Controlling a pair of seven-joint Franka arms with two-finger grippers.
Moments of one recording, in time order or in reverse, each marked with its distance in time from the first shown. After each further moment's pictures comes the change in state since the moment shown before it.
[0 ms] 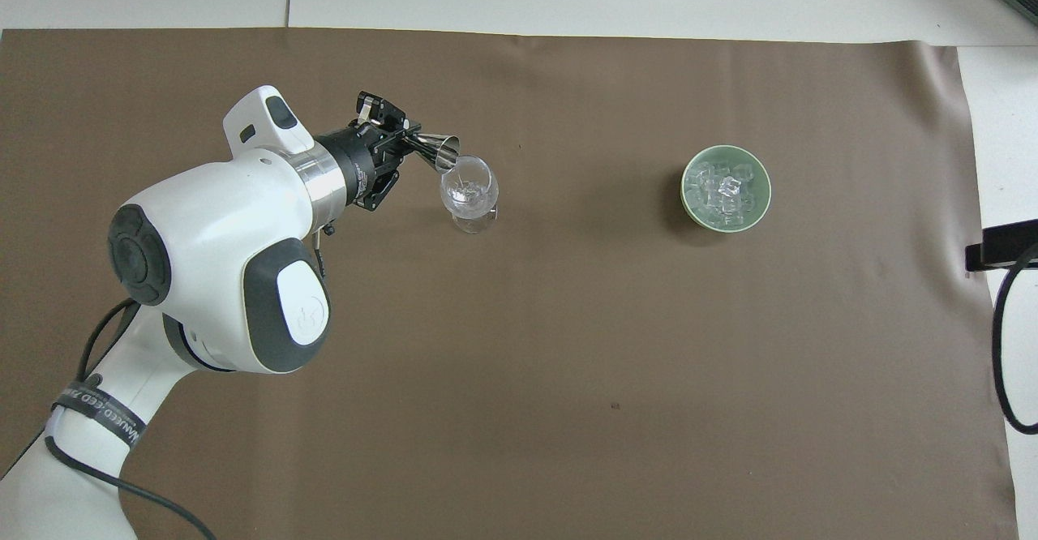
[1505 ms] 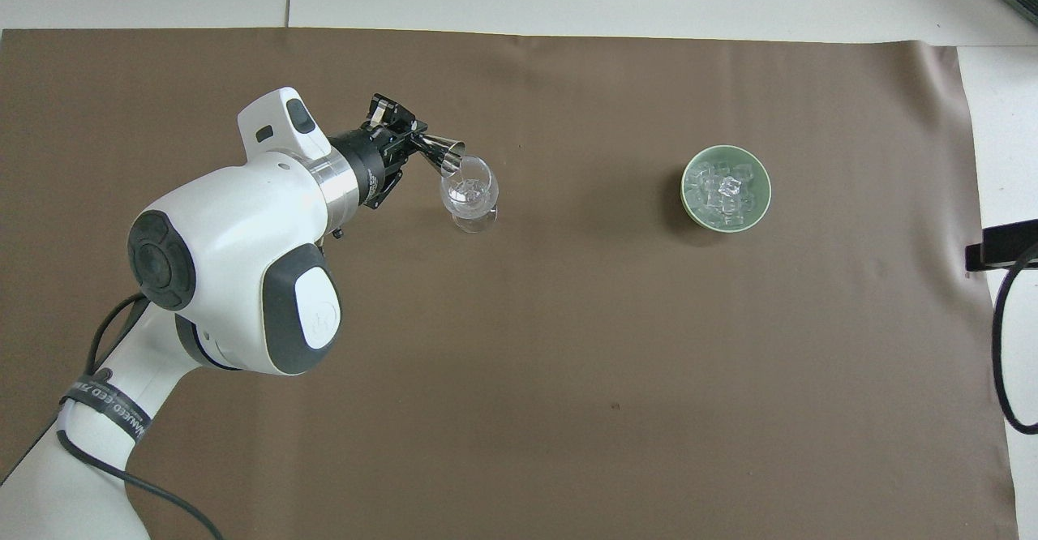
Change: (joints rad) left arm -0.010 0.012 0.001 -0.002 0.081 0.029 0.042; right arm 0.000 0.000 0.000 0.000 0.000 0.000 0.000
